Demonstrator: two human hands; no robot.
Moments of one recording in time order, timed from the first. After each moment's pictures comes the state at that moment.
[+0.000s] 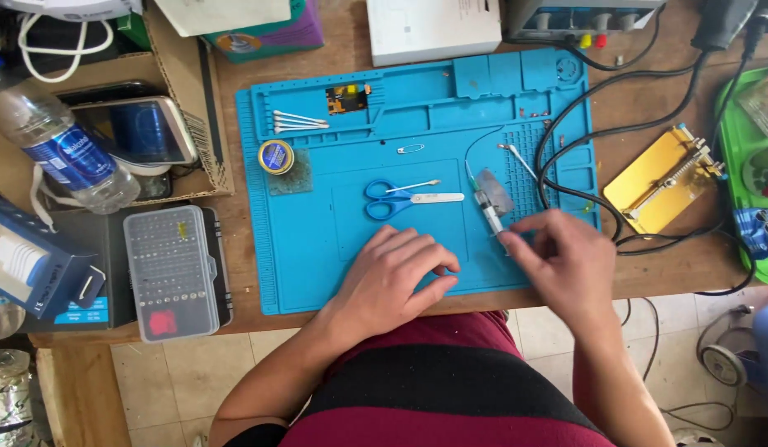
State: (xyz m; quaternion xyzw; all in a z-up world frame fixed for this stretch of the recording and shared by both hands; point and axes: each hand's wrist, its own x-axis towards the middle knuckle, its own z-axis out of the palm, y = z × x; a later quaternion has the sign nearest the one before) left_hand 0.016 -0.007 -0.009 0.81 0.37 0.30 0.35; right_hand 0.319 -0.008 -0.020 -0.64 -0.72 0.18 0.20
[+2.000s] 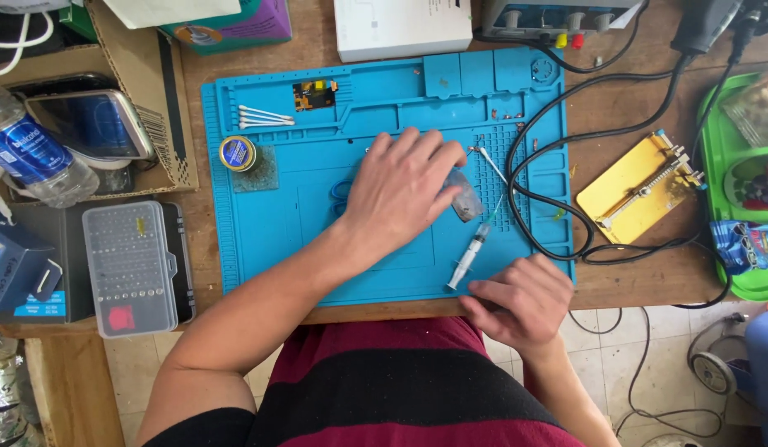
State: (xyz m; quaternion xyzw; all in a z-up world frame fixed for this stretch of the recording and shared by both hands) left_hand 0.085 0.098 -0.020 0.87 0.44 0.19 0.08; right_hand 0.301 -0.021 -0.022 -0.36 -0.78 0.10 0.50
